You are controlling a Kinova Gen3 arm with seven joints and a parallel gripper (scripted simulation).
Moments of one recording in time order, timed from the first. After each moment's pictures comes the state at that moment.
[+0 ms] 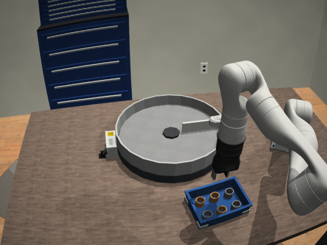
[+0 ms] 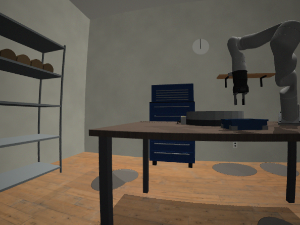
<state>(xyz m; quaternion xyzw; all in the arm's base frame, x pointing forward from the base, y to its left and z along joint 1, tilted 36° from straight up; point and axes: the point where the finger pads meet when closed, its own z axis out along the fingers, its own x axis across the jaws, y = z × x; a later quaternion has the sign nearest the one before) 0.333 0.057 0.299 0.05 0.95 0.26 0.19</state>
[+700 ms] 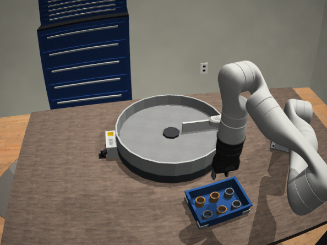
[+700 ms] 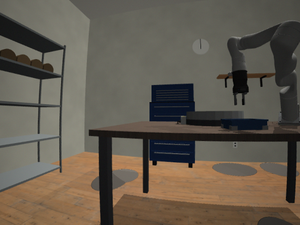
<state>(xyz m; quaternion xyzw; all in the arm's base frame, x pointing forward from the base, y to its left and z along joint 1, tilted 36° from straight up) 0.333 0.057 0.299 0.04 0.95 0.26 0.19</state>
